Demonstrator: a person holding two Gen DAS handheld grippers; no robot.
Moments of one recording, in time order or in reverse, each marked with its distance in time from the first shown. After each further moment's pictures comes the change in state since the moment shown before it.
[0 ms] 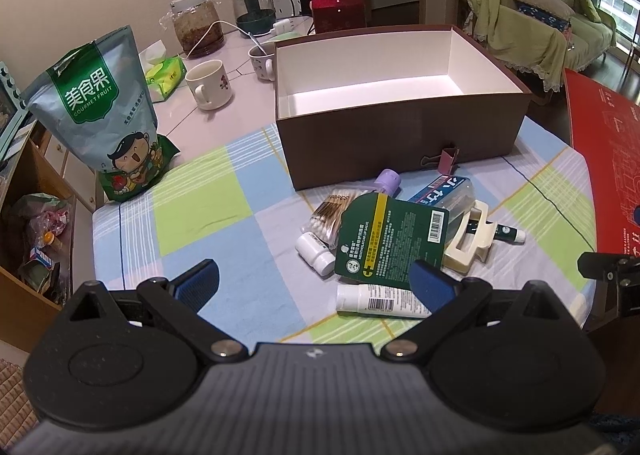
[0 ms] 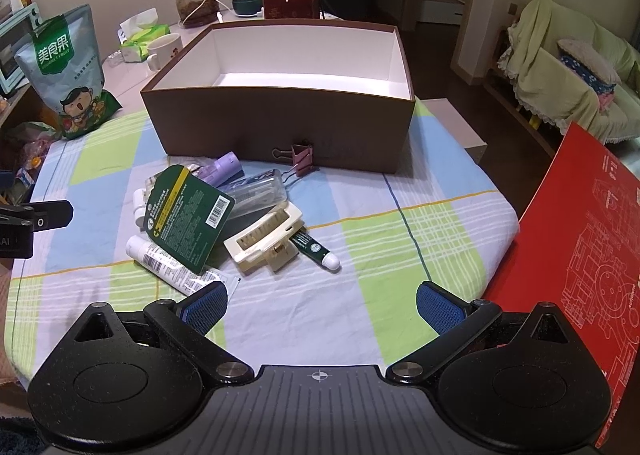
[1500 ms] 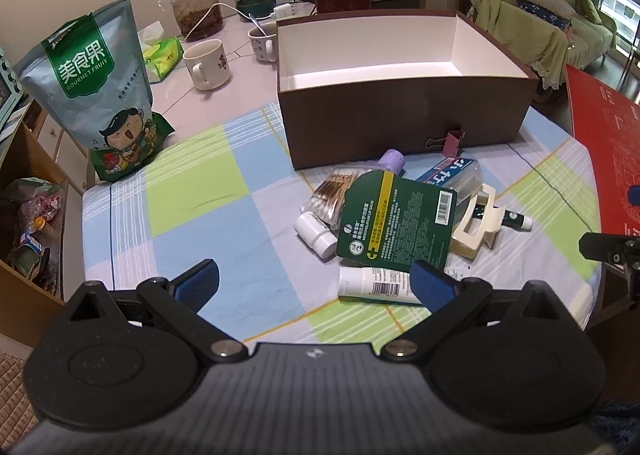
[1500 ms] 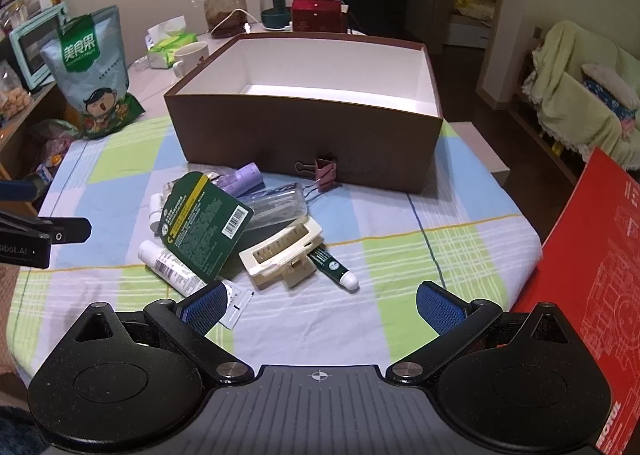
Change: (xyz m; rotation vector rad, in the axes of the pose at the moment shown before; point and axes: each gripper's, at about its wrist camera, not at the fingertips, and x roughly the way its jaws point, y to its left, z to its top) left arm 0.022 0.009 -0.017 -0.019 0.027 -0.023; right arm 0.013 0.002 -0.004 -0.066 -0.065 0.068
